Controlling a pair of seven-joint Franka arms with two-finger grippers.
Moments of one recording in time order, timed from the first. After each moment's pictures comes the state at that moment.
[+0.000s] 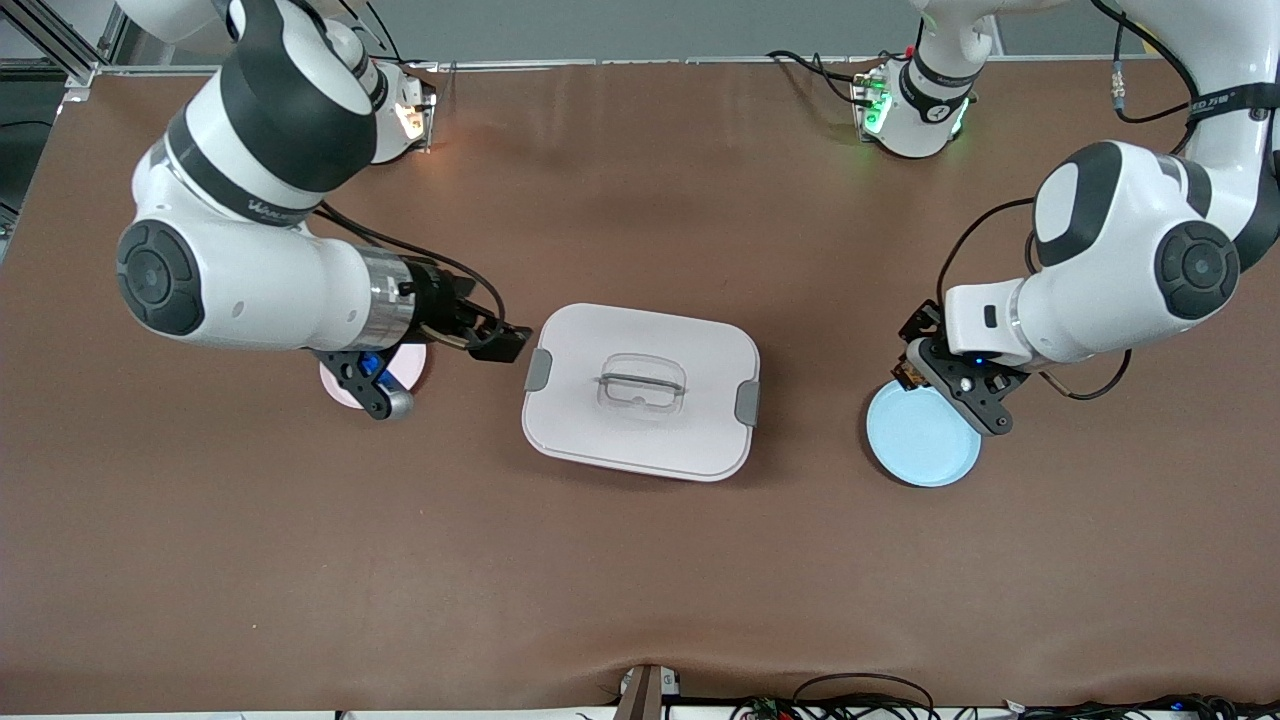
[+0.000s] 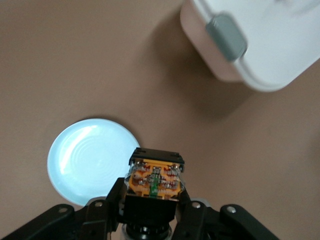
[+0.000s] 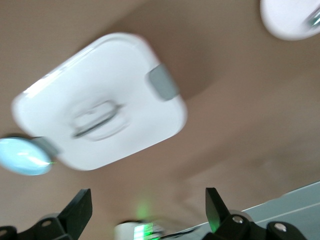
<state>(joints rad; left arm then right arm) 0.05 0.29 -0.30 -1.68 -0.07 1.86 0.67 0.36 0.57 0.00 -0.96 0.43 1.31 1.05</state>
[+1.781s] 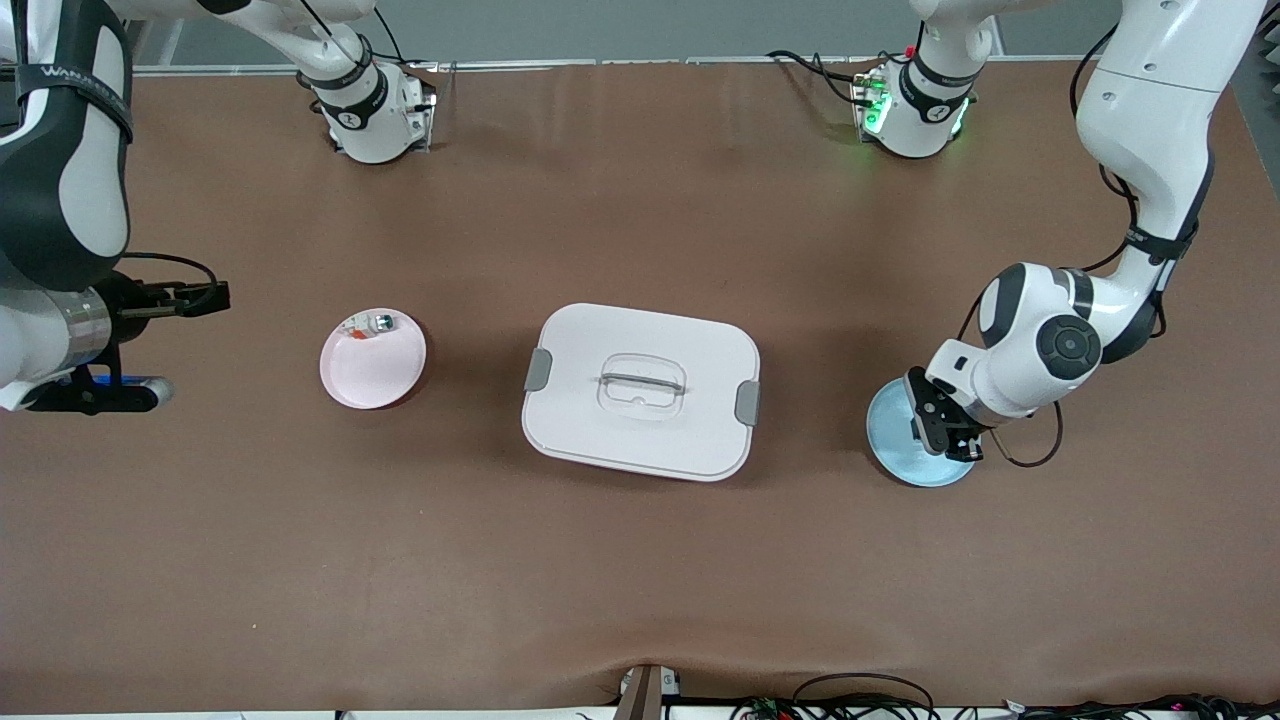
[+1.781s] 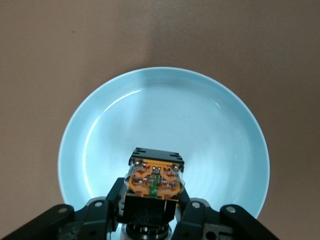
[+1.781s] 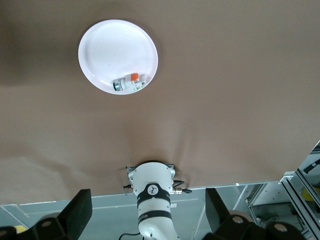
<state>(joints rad) 0.18 0.54 -0.30 -1.98 0.23 2.53 1.16 0.04 0.55 0.00 -0.96 -0.06 0.93 0.03</state>
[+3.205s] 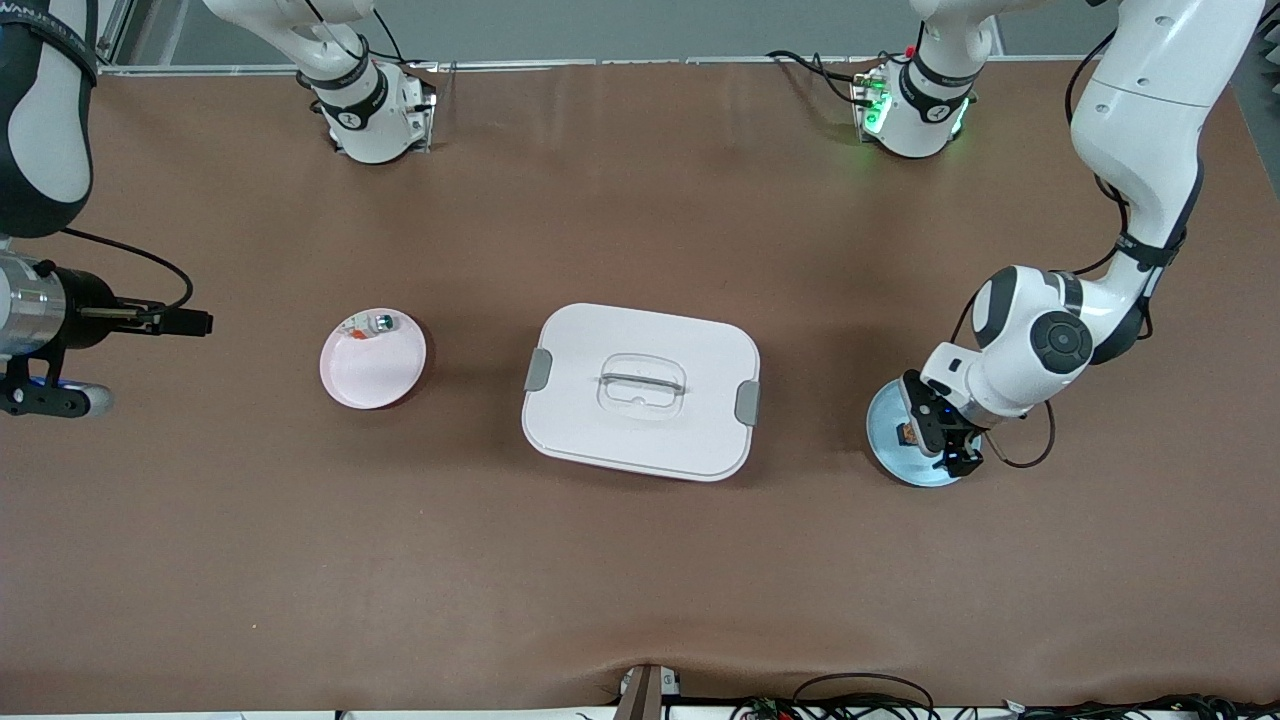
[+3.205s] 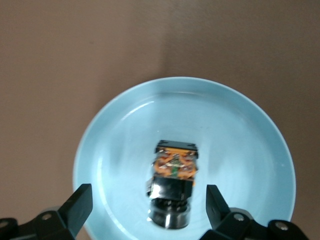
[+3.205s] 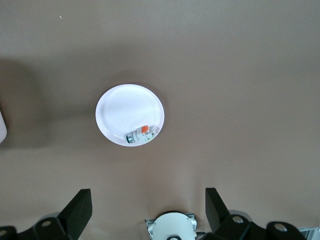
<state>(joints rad) 0.19 0.54 -0.30 -1.98 0.23 2.61 1.16 0.01 0.38 0.00 -1.18 -0.02 1.24 0.14</state>
